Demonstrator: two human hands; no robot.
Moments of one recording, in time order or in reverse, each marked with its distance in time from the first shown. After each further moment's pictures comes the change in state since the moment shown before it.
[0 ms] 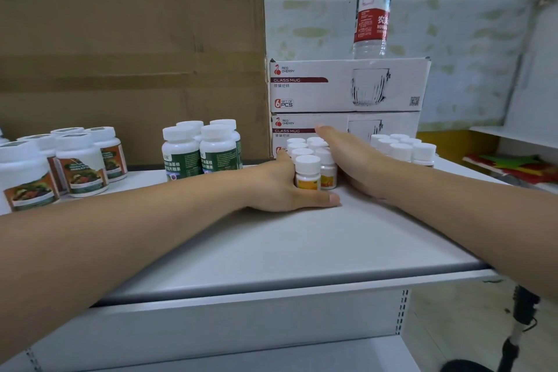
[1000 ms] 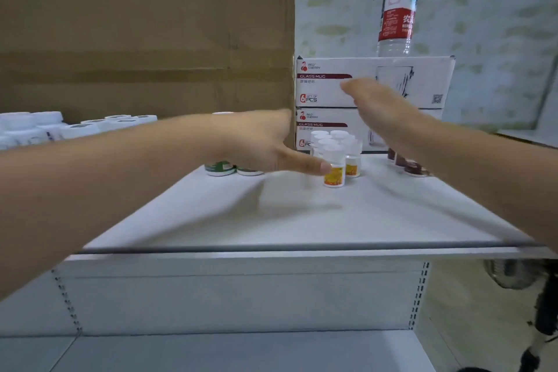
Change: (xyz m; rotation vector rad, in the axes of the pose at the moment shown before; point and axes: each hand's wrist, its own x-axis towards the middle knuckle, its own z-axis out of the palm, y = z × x) left_hand -0.064 0.019 -0.049 0.160 0.073 -0.209; right_hand -0.051 -0.067 -0.011 -0.213 0.168 -0.283
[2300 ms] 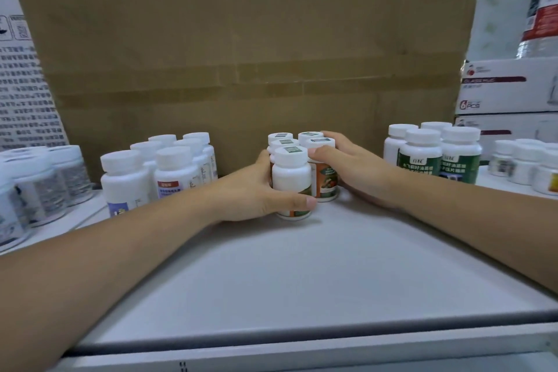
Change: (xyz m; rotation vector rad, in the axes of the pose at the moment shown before) left_hand -0.072 -0.324 -0.035 -0.490 0.045 0.062; right_hand 0.040 -0.106 0.289 0.301 -0.286 0.078
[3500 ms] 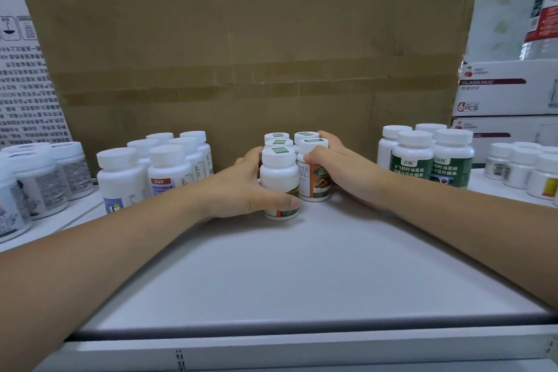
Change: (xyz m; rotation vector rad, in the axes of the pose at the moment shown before) left_hand -0.003 -0.001 0.000 0.036 0.115 -0.104; right_hand -0.007 -0.008 -0.003 -0.041 -0.079 0.028
